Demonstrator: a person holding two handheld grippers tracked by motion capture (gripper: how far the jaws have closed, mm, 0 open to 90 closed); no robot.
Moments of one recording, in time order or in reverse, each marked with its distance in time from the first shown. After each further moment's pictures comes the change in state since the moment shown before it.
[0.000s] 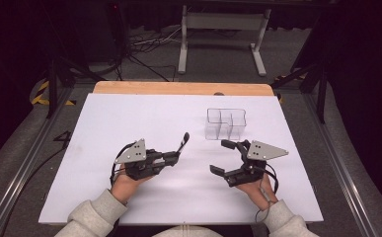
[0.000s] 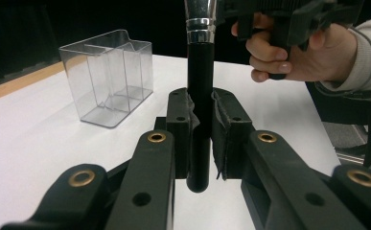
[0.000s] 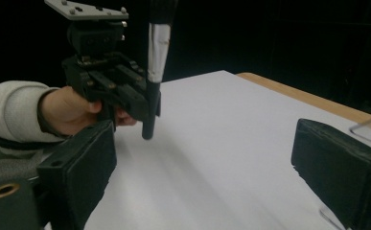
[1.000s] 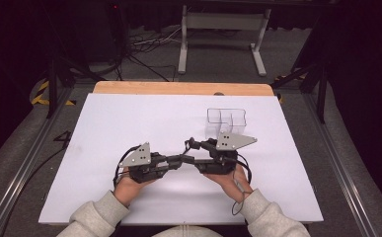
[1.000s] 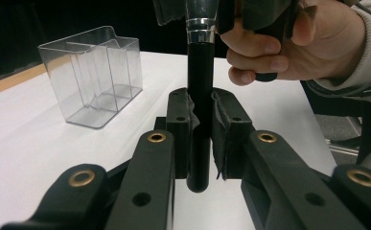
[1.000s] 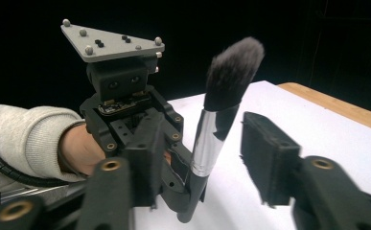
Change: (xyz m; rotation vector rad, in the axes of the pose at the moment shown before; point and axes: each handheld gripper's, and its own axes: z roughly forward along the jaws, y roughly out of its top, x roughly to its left) left arm -0.008 -0.001 0.008 0.011 -0.019 0.013; right arm 0.020 0.031 0.066 0.015 0.134 0.007
